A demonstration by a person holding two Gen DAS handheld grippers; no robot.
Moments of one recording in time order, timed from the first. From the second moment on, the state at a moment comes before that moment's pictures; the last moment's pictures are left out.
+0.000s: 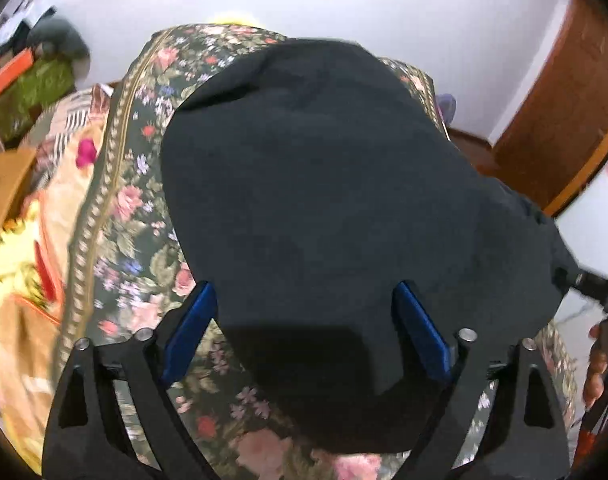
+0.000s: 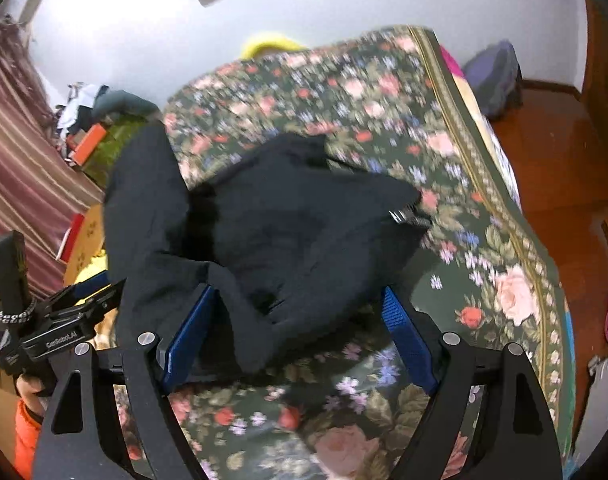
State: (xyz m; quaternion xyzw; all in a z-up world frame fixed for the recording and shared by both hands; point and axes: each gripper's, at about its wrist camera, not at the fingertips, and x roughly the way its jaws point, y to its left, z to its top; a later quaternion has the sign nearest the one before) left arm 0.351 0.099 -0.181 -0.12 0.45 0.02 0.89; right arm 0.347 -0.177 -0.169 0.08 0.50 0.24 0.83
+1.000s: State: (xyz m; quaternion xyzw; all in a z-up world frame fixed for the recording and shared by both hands) left arm 0.353 0.137 -0.251 -0.47 0.45 -0.06 0.76; right arm 0.387 -0.175 -0.209 0.20 0.56 0.31 0.74
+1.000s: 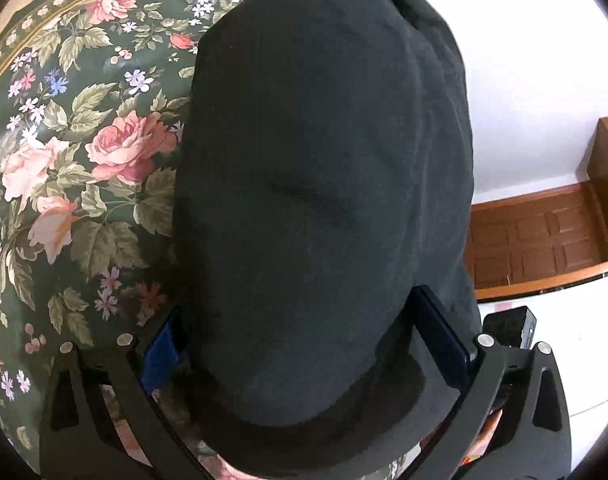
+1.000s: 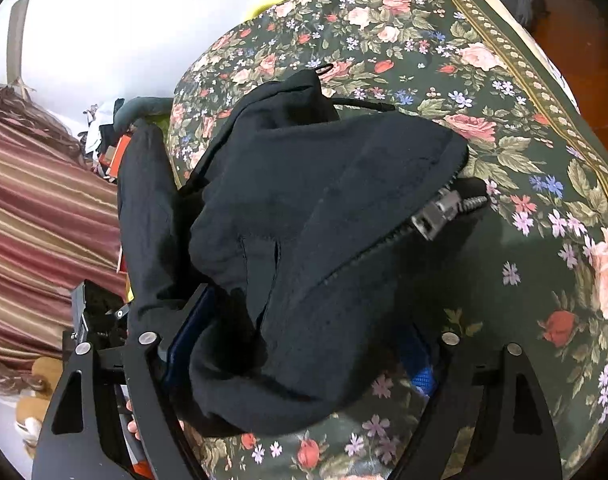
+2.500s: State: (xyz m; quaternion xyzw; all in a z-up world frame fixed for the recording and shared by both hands) left arm 0.311 0.414 -0.273 -0.42 0.42 0.09 0.80; right arm 0.393 0.144 -0.267 0.07 0.60 0.38 0.70
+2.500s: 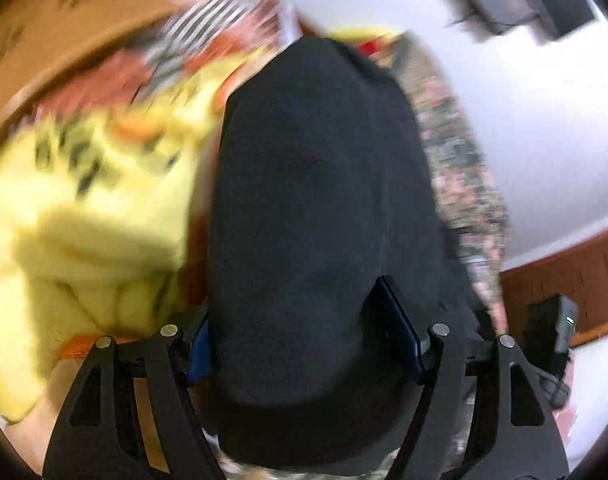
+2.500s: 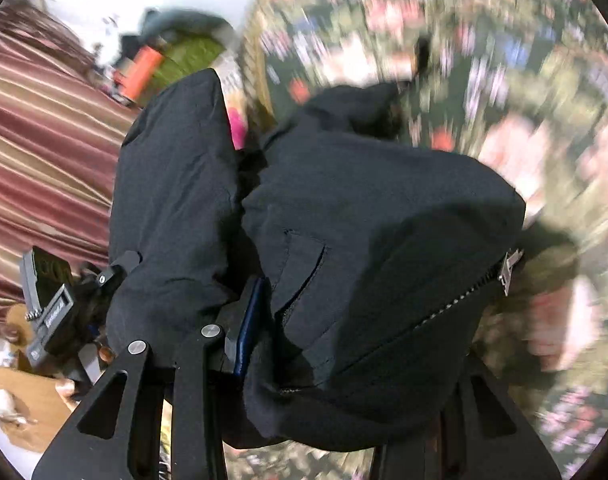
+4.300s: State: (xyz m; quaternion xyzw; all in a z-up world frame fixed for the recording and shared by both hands) left arm -0.033 0.124 0.041 -0.05 0.05 0.20 0.98; right arm 0.070 -0.022 0.024 -0.01 0.09 0.34 0.94
